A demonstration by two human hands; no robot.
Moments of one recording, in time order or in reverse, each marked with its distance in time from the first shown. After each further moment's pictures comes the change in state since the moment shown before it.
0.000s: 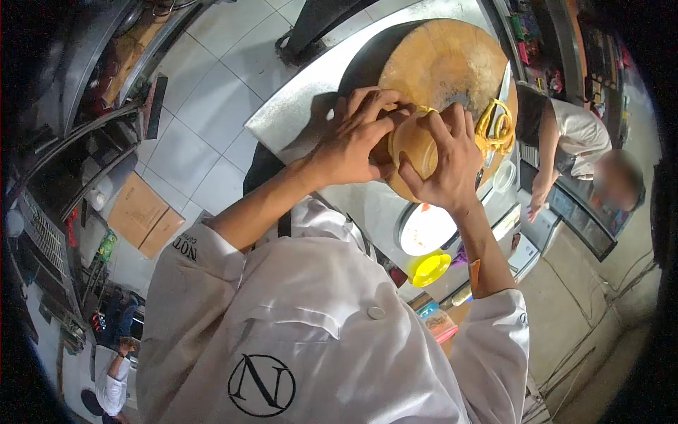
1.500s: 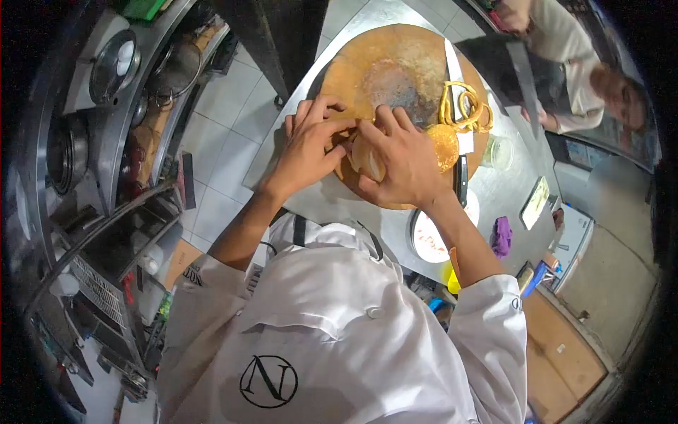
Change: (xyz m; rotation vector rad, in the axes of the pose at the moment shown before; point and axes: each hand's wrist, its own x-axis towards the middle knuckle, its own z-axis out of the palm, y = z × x) left_hand 0.062 0.019 -0.041 0.191 -0.221 -0.101; right_hand -0.008 0.011 -0.007 0.143 0.103 0.023
